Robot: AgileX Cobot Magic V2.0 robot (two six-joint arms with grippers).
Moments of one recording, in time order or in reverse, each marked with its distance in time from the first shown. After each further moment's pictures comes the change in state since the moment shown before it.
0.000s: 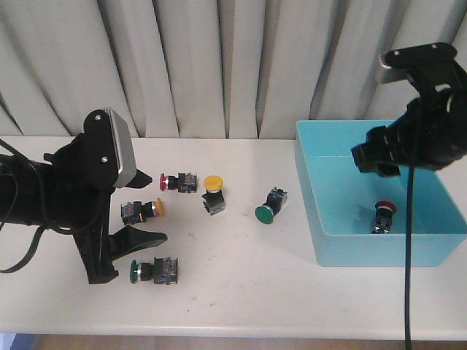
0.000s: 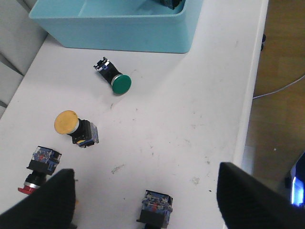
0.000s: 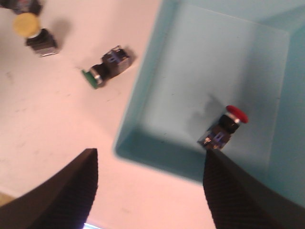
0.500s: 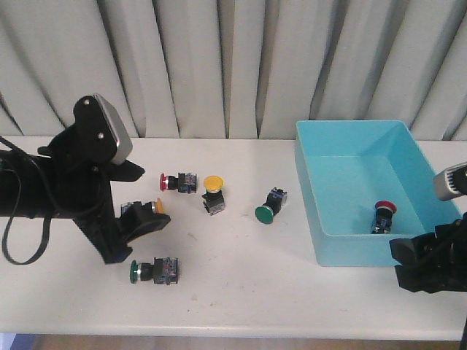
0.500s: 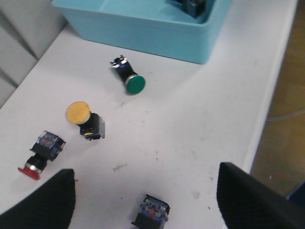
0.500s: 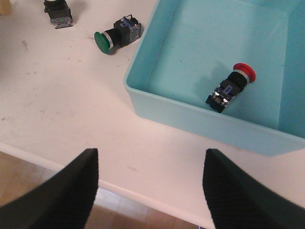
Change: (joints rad) left arm 0.000 0.003 0.000 0.000 -0.090 -0.237; right arm 0.025 -0.474 0.578 0.000 -0.274 0.003
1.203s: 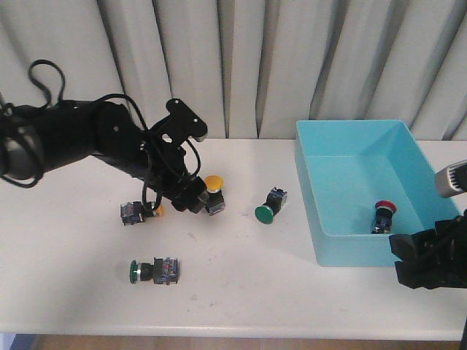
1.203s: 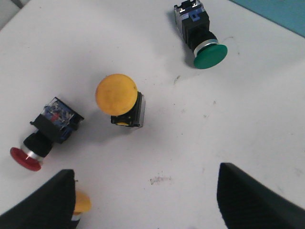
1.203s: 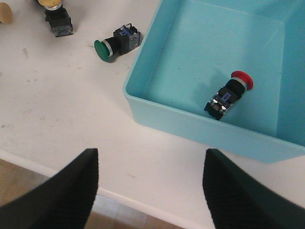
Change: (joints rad) left arm -0.108 0.595 -0.505 0.506 0.027 -0.594; right arm 0.000 -0.002 0.000 0.000 -0.024 0.000
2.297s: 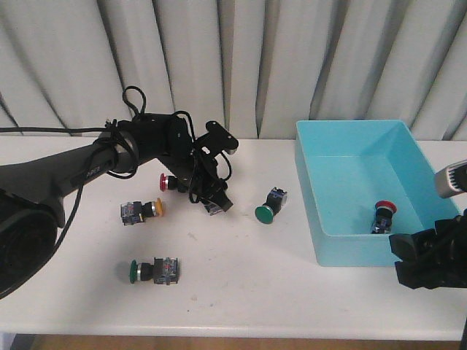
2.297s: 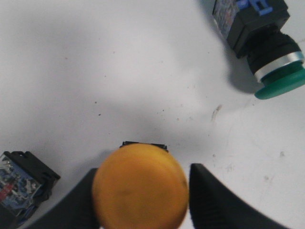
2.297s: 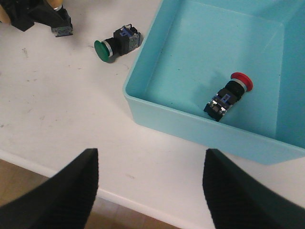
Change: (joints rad) left arm 0.000 0.451 -0.467 0.010 0.140 -0.028; right arm 0.000 0.000 0.000 -0.001 -0.002 -0.007
